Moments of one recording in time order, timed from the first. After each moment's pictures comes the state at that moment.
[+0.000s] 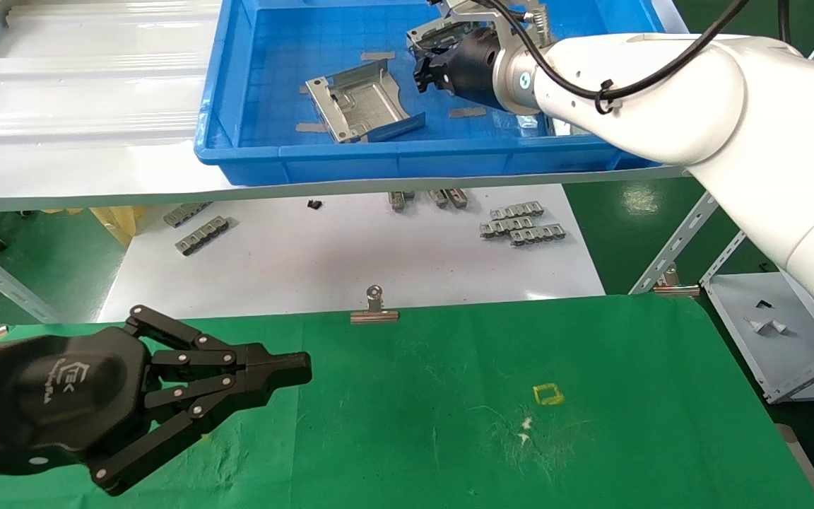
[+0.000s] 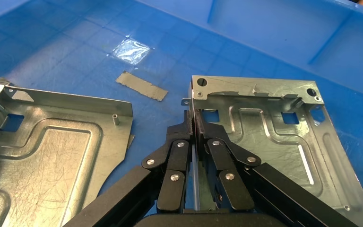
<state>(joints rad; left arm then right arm) -1.10 0.58 0.37 -1.26 0.66 1.46 -0.14 1.95 -1.36 -1.34 0.57 -1.65 -0.35 1.18</state>
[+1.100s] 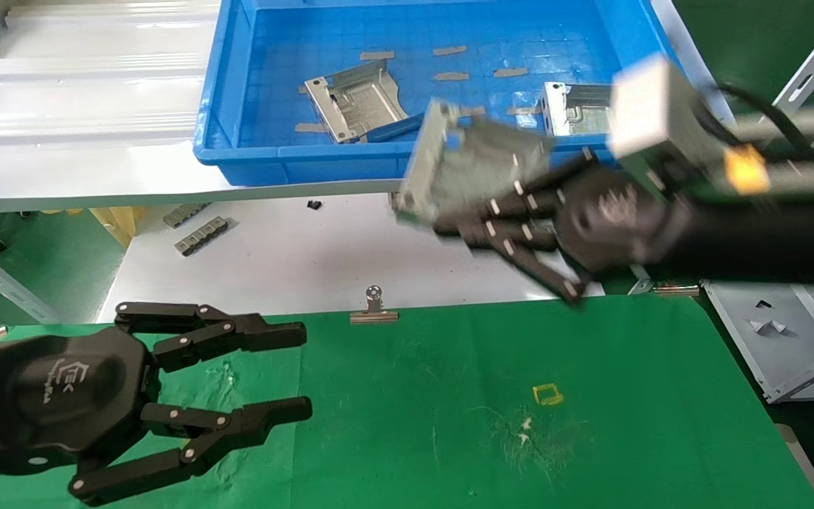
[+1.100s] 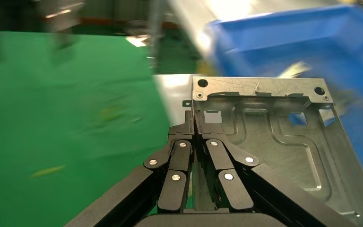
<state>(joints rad) -1.10 0.58 0.37 -1.26 0.66 1.46 -0.14 1.77 -0.59 -1.02 1.28 -0.88 -1.10 0.27</state>
